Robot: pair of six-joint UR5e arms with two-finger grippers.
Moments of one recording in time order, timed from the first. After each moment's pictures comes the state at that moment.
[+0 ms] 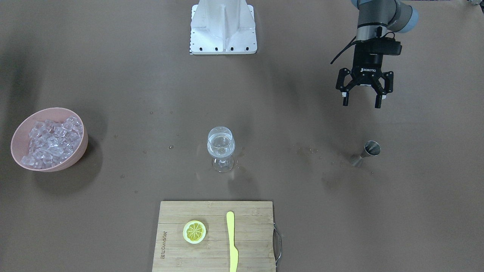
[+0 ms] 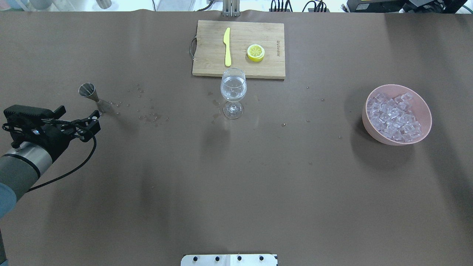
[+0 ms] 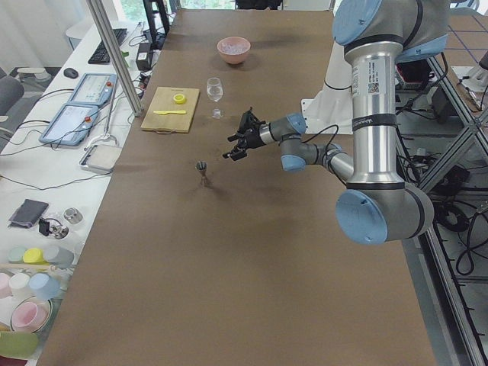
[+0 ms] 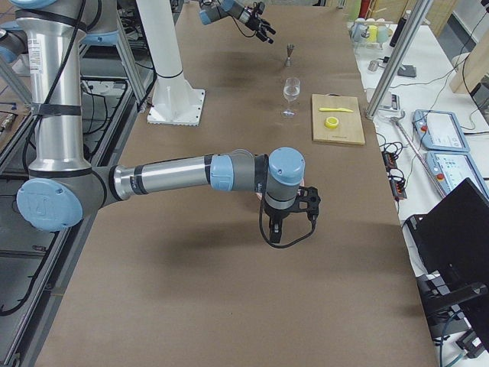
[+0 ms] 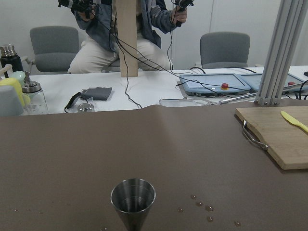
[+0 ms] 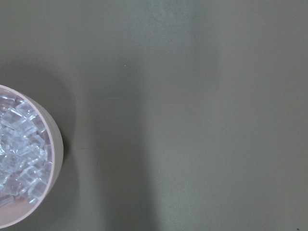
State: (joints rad) left arm -0.43 -1.45 -2.03 -2.37 -0.97 -1.04; right arm 1.56 -1.58 1.79 -1.74 2.39 0.04
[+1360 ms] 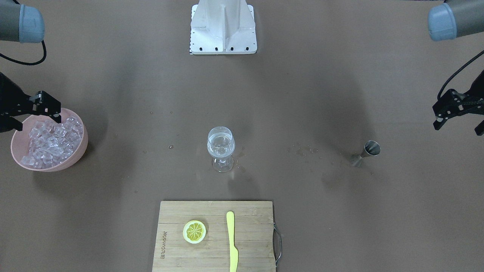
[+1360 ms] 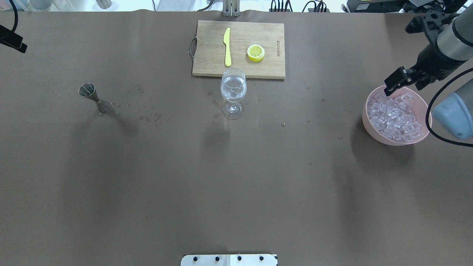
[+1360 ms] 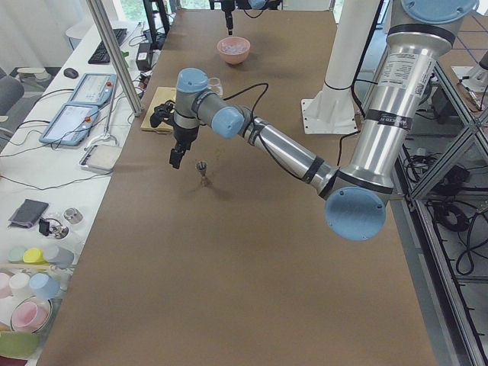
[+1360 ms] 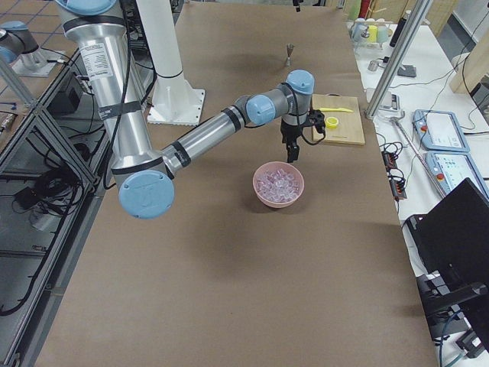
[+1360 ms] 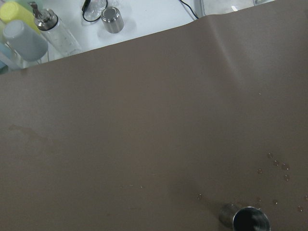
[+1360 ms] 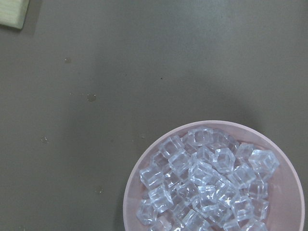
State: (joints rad) left arm -1.29 -1.87 -1.84 -1.50 -2.19 -0.26; right arm 1.08 -1.32 1.89 -1.72 2.24 0.42
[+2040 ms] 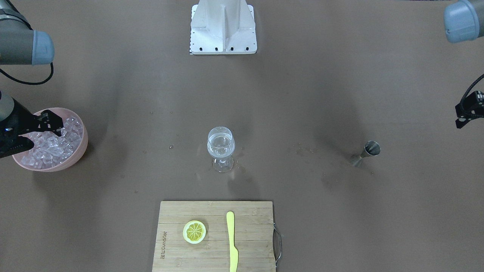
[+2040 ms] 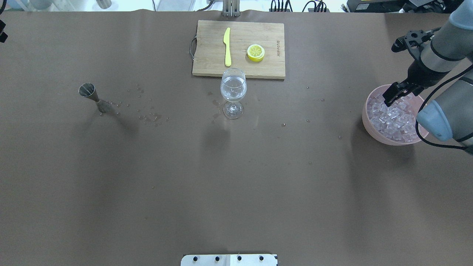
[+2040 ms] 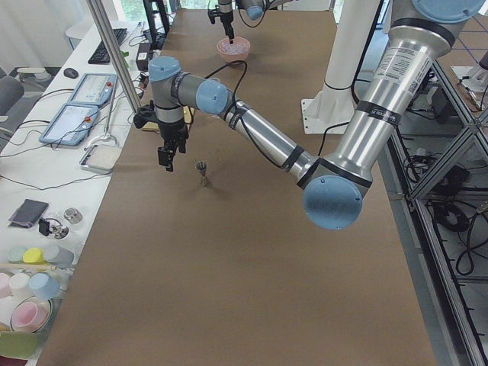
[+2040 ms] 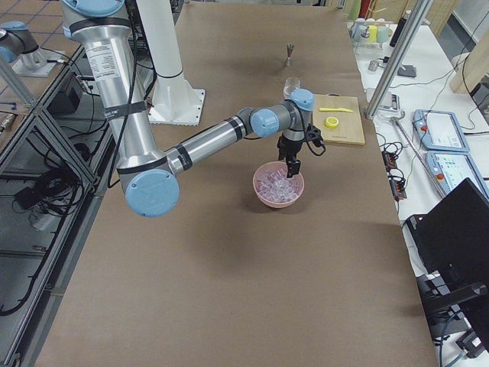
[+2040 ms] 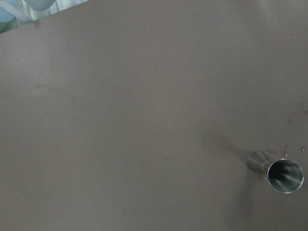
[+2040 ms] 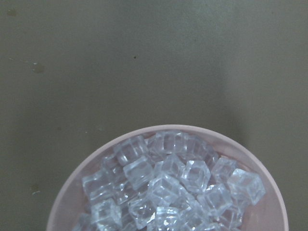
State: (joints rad) left arm -1.34 -1.99 -1.78 -1.22 -2.18 -0.13; right arm 1.05 -1.31 1.72 -1.65 2.18 0.25
